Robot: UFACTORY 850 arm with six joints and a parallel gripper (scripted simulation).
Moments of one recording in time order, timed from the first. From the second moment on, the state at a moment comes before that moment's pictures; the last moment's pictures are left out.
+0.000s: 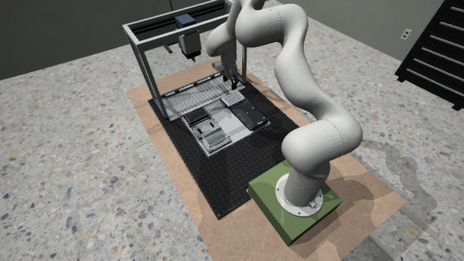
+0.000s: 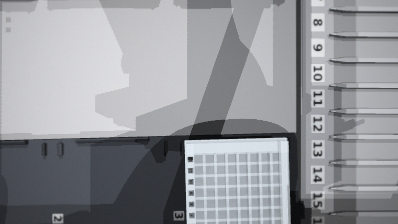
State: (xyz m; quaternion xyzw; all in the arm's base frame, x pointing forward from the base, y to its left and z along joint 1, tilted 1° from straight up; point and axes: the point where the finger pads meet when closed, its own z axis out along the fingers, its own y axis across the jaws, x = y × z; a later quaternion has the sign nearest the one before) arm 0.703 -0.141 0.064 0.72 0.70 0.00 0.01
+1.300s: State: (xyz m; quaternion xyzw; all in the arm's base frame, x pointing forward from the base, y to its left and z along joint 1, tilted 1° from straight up) arm 0.707 0.033 0.063 0.72 0.70 0.00 0.01
